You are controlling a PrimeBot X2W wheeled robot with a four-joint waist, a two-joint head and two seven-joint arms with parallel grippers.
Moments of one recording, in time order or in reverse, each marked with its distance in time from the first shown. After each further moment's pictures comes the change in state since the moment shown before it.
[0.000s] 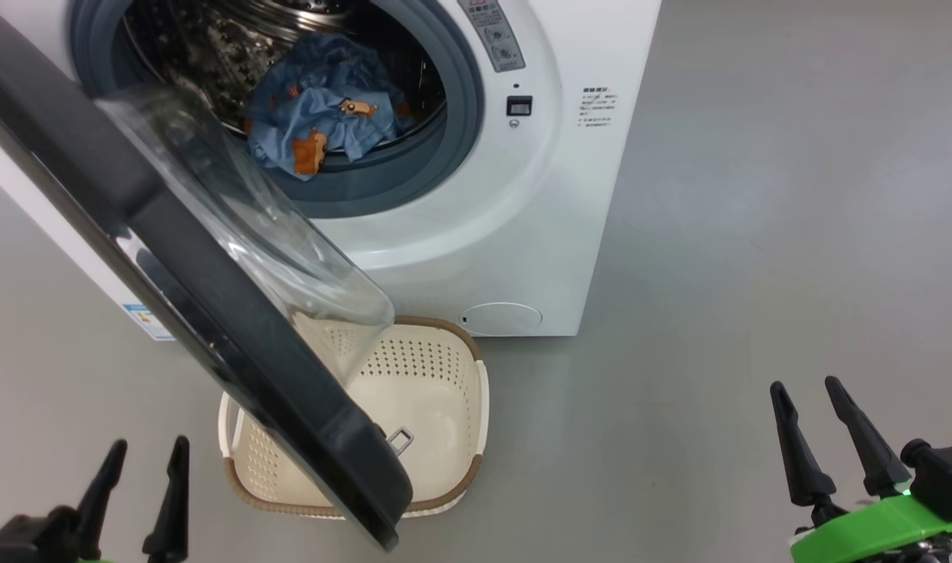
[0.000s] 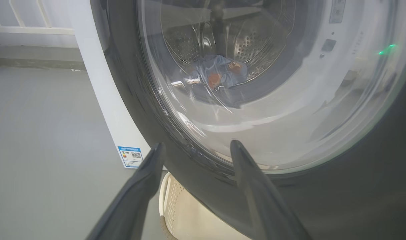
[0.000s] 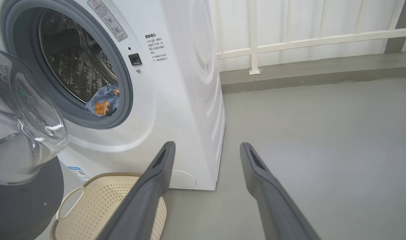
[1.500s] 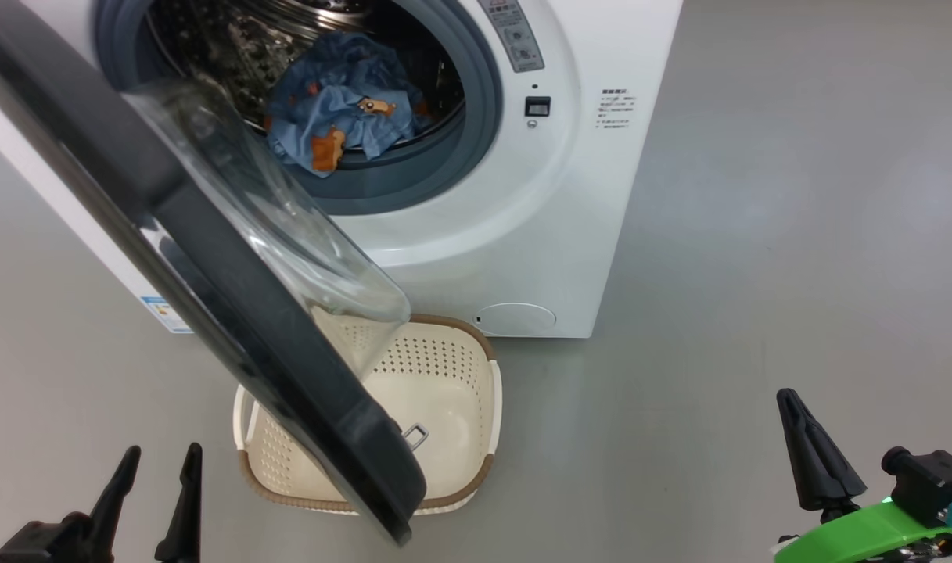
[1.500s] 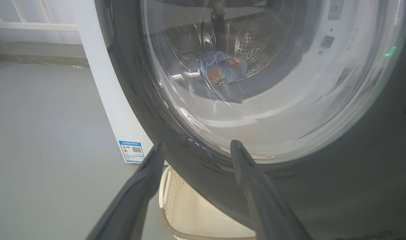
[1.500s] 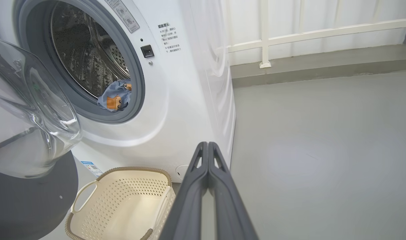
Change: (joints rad) left arm 0.024 -0.026 0.004 -0.007 0.024 0.000 0.000; right arm 0.014 0.024 0.019 0.005 0.000 0.000 0.000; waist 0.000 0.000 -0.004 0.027
